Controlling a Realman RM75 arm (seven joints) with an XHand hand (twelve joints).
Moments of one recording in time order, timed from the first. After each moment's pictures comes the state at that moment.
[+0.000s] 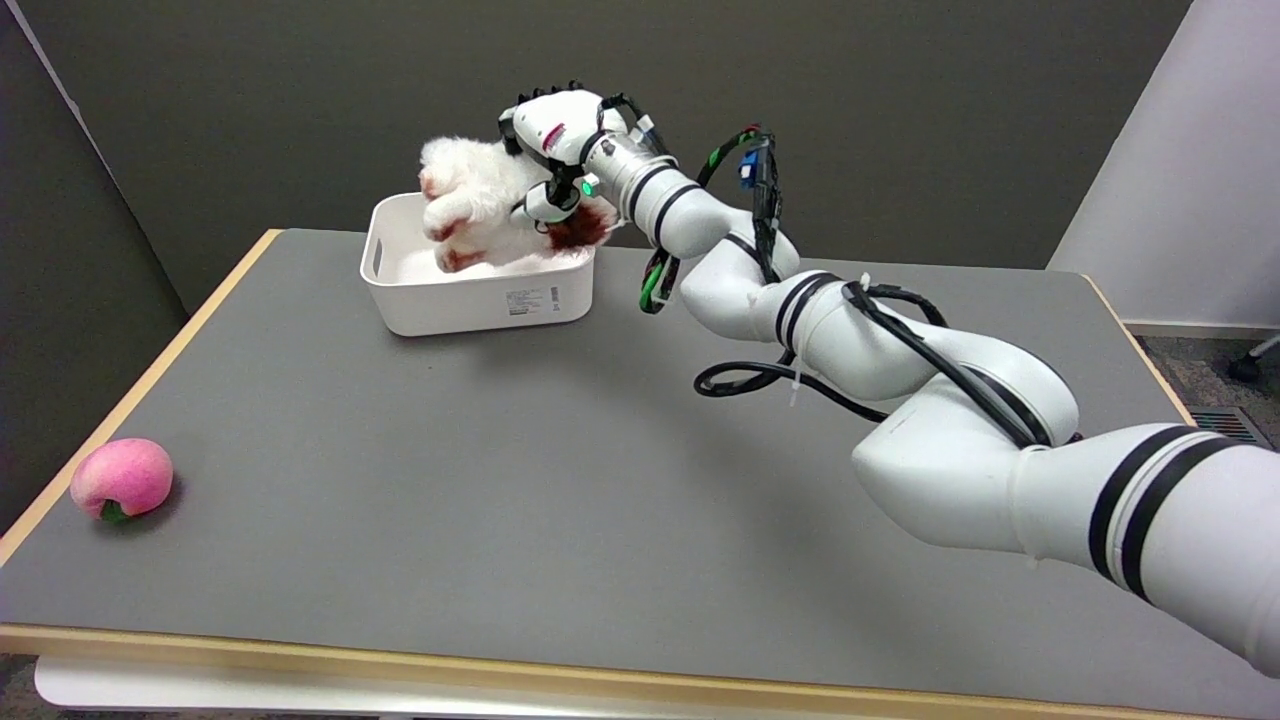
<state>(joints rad) 1.09 -1.54 -2.05 0.38 -0.13 0.29 0.56</state>
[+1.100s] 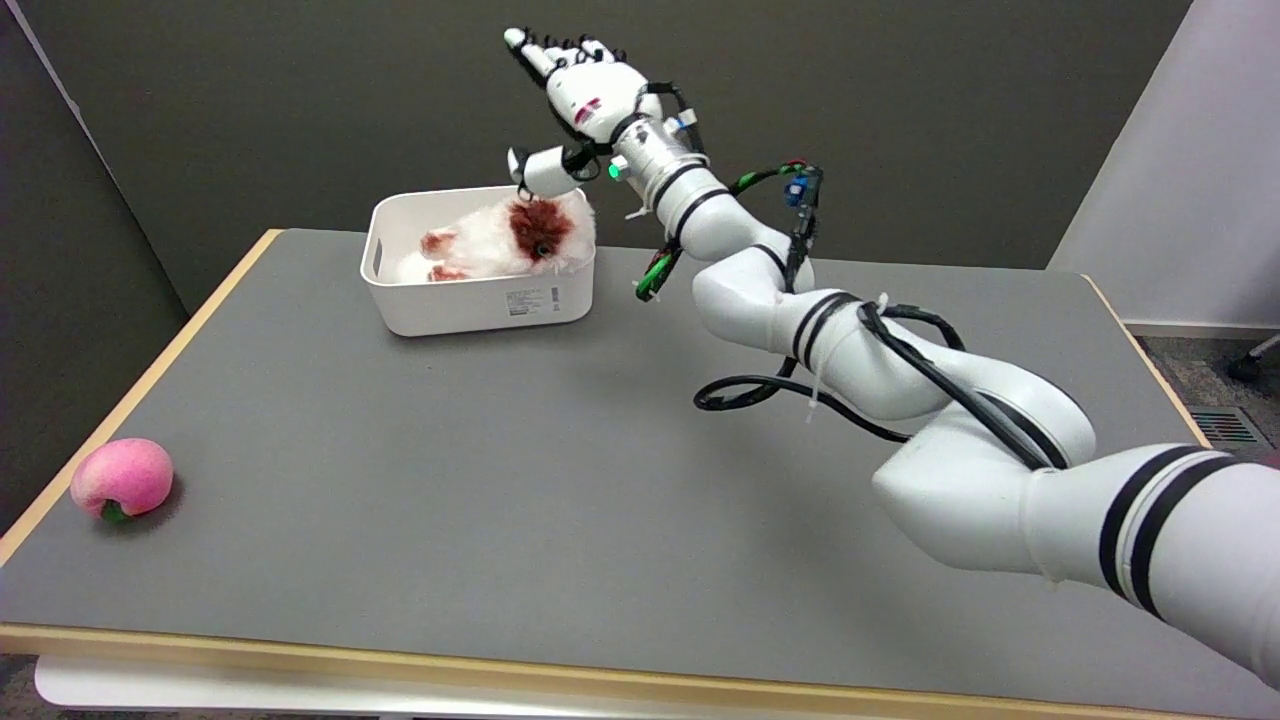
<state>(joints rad) 1.02 -1.49 -2.06 0.50 0.33 0.37 0.20</state>
